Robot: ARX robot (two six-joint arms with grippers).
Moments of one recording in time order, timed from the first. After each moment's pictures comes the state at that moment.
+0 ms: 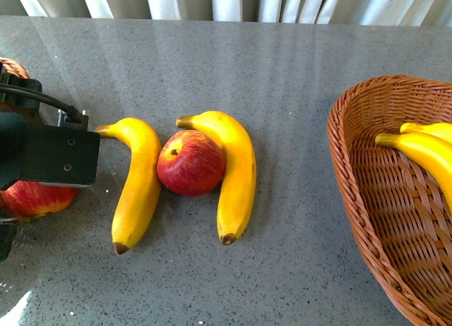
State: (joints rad) left arm -0.21 1.73 0.73 -0.10 -0.05 1.40; right arm 0.00 0.00 0.02 0.00 0.00 0.00
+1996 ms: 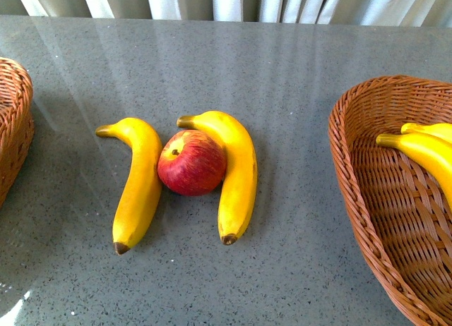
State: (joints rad) left arm 0.12 1.53 0.72 -0.06 0.15 0.96; right arm 0.00 0.00 0.02 0.00 0.00 0.00
